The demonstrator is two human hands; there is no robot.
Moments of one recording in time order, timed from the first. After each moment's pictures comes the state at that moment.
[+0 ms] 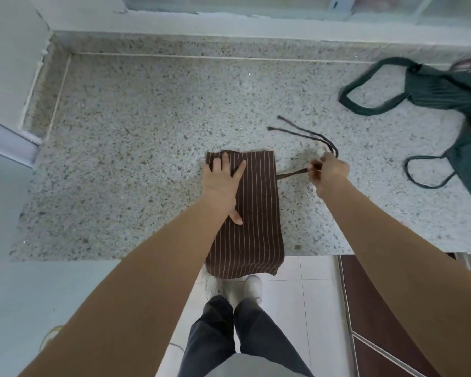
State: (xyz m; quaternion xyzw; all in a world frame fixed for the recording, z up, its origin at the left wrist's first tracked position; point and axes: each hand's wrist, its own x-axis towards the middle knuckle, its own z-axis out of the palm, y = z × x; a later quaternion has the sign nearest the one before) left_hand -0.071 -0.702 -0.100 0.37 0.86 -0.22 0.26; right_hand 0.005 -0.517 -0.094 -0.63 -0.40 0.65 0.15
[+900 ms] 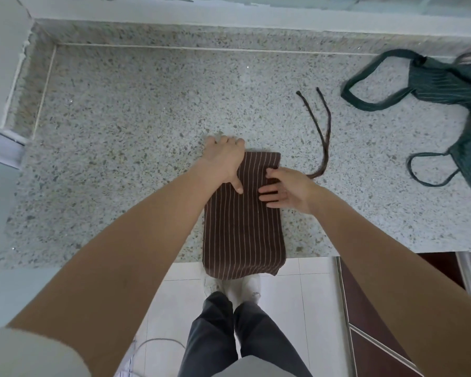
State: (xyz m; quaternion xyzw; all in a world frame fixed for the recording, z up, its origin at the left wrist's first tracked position) left_hand -0.123 -0.675 -0.101 0.41 0.87 -0.11 0.23; right_hand -0.002 -0.565 -0.092 -0.46 -0.55 0.66 -0.22
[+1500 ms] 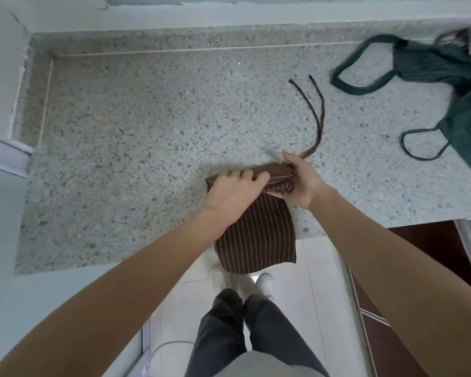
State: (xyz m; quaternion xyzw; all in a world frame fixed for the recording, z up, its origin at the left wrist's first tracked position) left_hand -0.036 -0.734 -0.086 0.56 0.83 -0.06 0.02; right_hand 0.025 -0.580 -0.096 -0.48 -0.37 0.79 -0.06
